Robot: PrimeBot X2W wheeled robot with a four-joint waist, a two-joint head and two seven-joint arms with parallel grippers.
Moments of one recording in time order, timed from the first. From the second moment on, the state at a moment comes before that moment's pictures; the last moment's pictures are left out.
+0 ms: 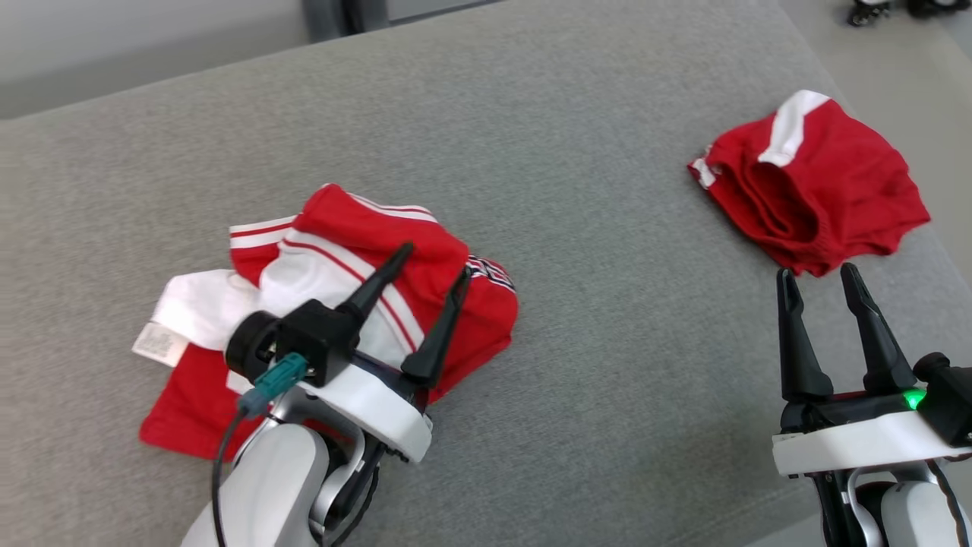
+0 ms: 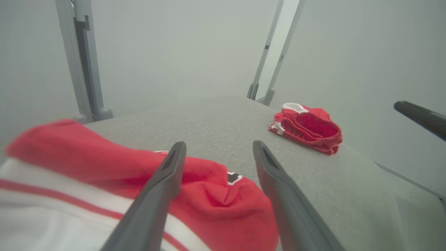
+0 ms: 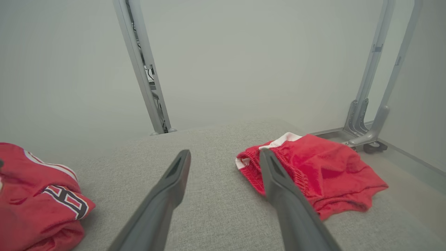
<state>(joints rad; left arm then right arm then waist) -0.36 0.17 -0.50 0.16 -0.39 -0.04 -0.10 -0.12 -0.05 0.02 0.01 0.26 0.13 -0.20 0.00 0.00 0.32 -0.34</state>
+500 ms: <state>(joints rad) -0.29 0.26 -0.27 0.04 -0.40 0.07 -0.25 -0.12 -0.05 0.01 -0.02 0.20 0.13 -0.15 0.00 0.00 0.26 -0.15</state>
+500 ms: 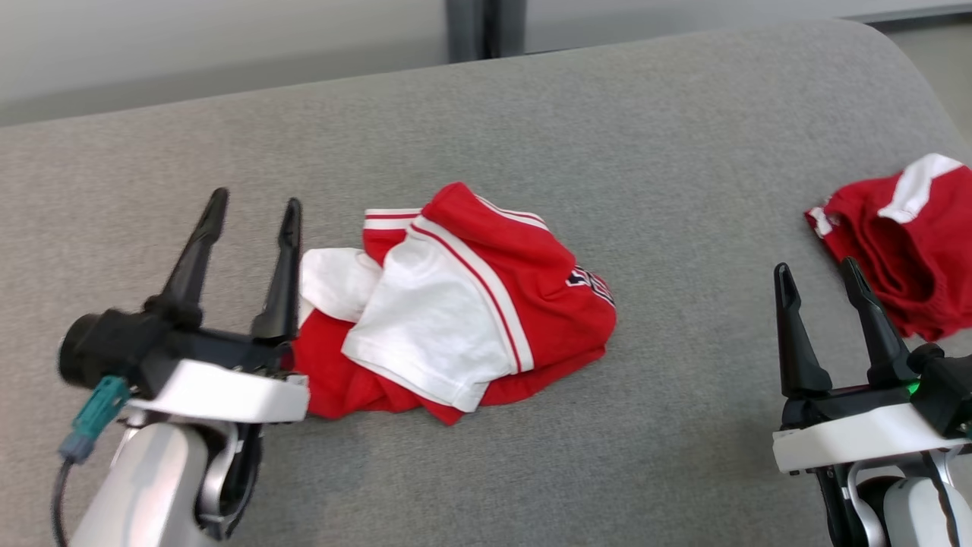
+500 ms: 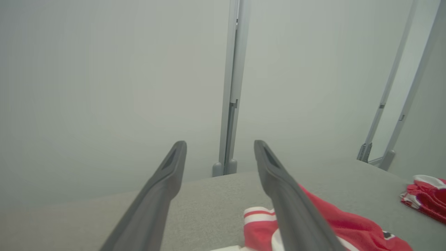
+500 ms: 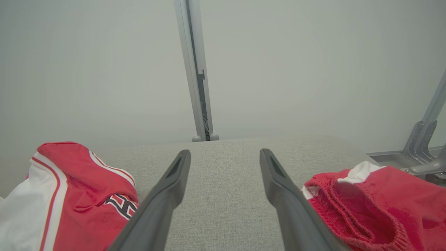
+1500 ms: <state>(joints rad) 0.06 0.33 -0.09 0.03 -0.43 0.03 -0.24 0.00 -0.09 0.04 -0.02 0.17 0.13 -0.07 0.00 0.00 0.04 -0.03</state>
